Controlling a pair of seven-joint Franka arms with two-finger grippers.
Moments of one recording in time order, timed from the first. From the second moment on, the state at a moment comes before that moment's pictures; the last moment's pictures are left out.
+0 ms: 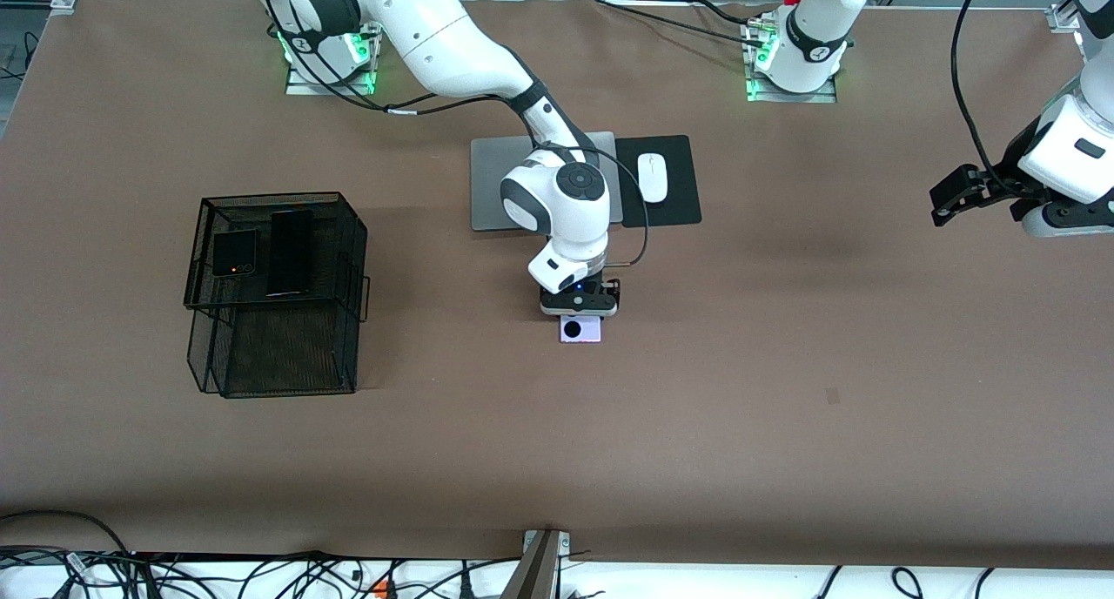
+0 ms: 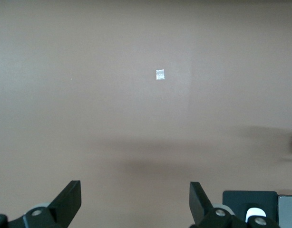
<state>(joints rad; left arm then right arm) -0.01 0.01 -0.04 -1.66 0.07 1.69 -0.13 0.95 1.08 -0.20 -1.15 -0.09 2.43 0.97</state>
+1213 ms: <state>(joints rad) -0.01 0.01 -0.03 -1.66 0.07 1.68 -0.13 0.77 0.63 -0.31 -1.09 0.01 1.62 0.40</state>
